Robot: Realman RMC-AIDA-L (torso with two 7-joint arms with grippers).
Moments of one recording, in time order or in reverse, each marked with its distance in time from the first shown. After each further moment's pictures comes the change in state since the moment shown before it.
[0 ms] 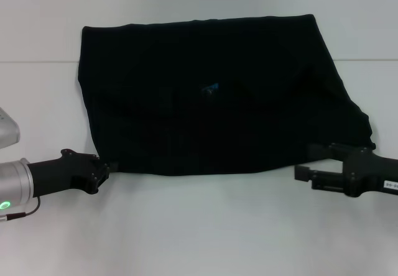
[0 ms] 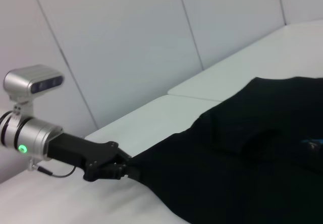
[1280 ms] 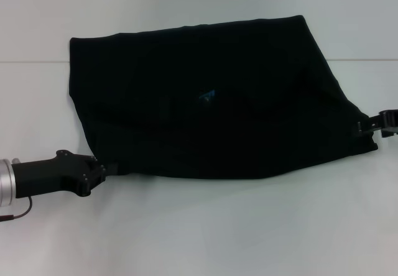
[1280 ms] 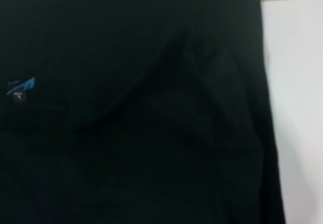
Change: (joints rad) left arm 0.003 0.064 -0.008 -0.015 -0.008 0.189 -0.073; right arm 0.326 -0.121 0.000 -0.090 -0.718 0.295 1.054
